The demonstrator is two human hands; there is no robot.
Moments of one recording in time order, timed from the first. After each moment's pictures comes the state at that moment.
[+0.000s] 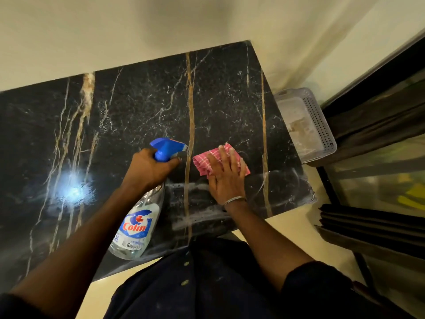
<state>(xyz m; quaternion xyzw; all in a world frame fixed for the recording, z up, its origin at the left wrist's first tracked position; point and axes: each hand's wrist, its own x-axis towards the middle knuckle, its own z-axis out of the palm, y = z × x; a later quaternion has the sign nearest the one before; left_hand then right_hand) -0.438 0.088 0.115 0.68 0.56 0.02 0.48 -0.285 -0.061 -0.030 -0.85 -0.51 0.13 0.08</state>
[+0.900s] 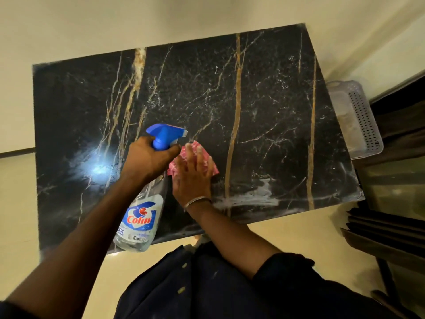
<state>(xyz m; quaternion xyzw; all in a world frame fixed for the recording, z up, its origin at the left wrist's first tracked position) -0.545 0.110 0.114 0.64 0.63 0.08 0.42 -0.485 0.017 -0.029 -0.81 -0.55 0.17 0.10</state>
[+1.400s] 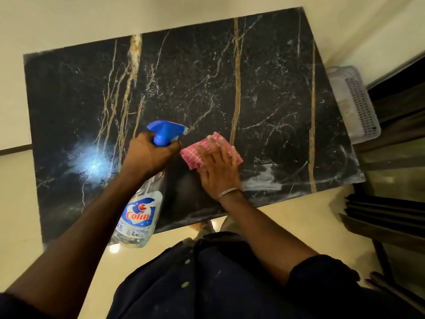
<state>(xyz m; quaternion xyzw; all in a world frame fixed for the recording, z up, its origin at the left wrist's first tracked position) -0.567 0.102 0.104 0.65 0.62 0.05 0.45 -0.431 -0.029 -0.033 -0.80 -0.58 0.12 0.08</state>
